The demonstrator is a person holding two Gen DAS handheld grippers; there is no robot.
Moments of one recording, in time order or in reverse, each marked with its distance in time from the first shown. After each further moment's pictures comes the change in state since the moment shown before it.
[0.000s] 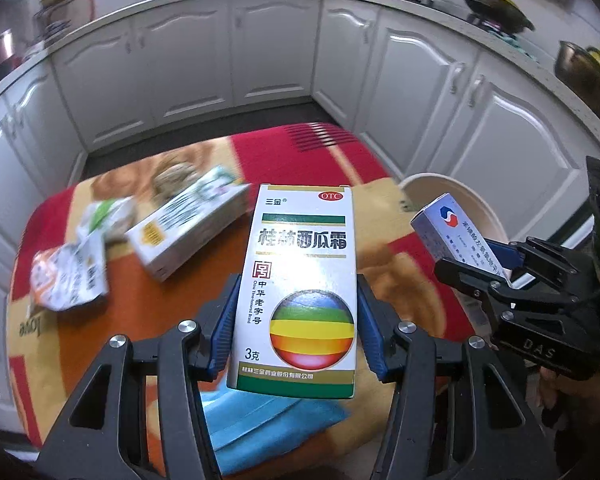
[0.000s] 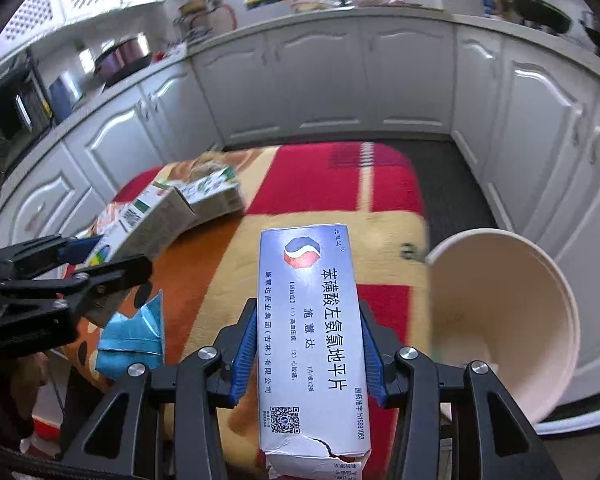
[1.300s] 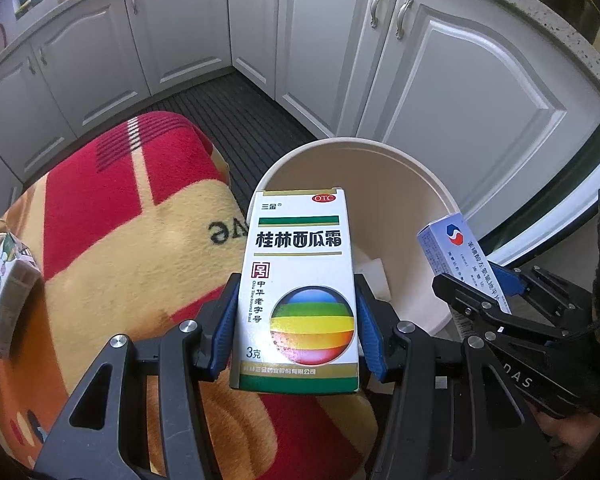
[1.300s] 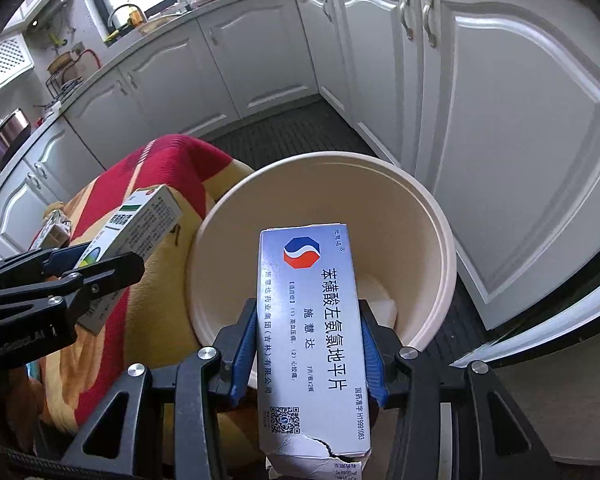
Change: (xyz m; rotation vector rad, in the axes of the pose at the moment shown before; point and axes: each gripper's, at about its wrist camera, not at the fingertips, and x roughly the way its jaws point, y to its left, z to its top) left arm 0.111 -0.157 0.039 0.161 0.145 -0.104; right arm -0.018 -0.172 -0.061 0.350 0.042 -0.225
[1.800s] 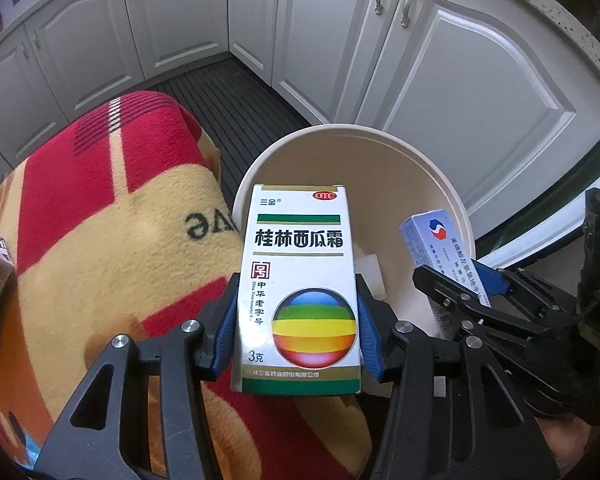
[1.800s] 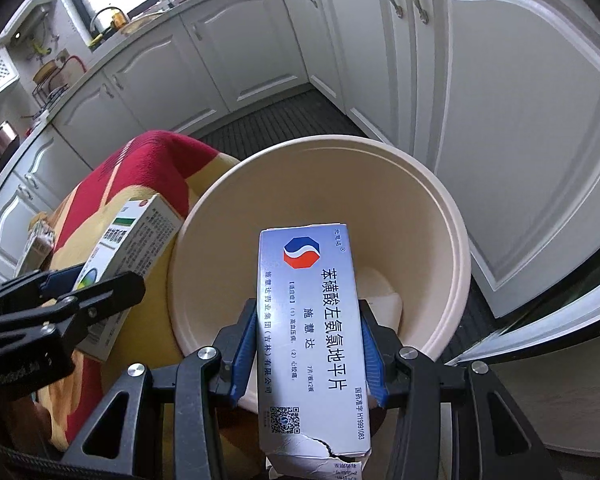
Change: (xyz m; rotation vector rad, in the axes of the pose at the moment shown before) left arm 0.027 -0.001 0.002 -0.031 0.040 -0.031; right arm 0.031 -0.009 0.006 0.059 0.031 -0.001
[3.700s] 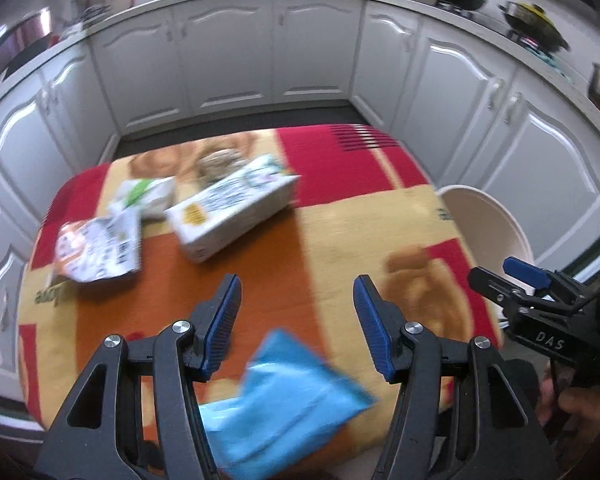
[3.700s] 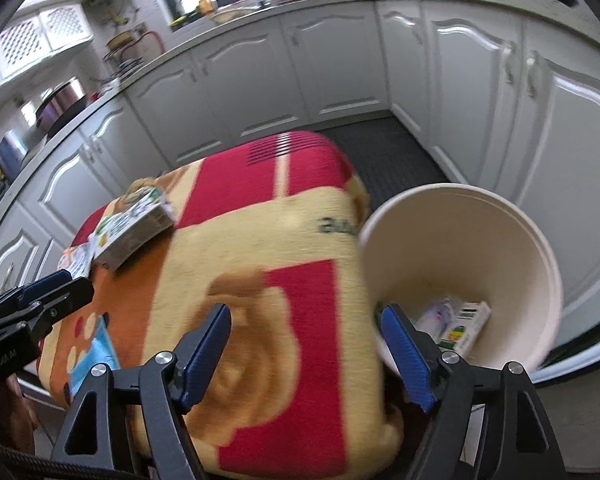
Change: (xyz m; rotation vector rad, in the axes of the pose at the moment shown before) left arm -0.152 0.171 -0.106 -0.265 -0.193 0.234; right arm -0.039 0.161 -0.018 -0.208 -0.053 0.138
